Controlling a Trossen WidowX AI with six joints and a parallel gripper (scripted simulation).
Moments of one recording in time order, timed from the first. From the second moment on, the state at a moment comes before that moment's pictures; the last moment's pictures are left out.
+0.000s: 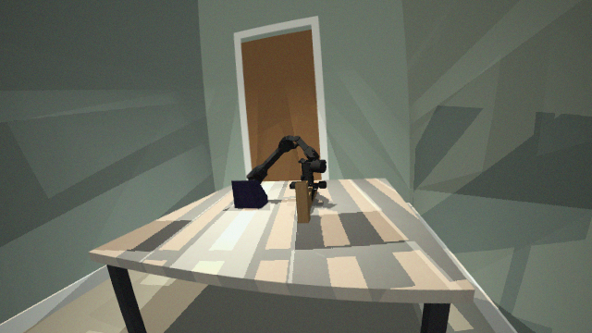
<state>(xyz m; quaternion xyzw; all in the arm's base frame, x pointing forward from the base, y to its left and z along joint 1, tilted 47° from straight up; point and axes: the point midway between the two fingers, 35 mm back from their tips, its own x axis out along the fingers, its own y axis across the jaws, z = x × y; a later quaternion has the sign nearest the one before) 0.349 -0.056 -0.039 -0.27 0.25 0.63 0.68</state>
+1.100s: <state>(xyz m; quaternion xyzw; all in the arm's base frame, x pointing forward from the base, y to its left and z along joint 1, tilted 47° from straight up) 0.349 -0.058 -0.042 -0.27 0.25 0.63 0.68</state>
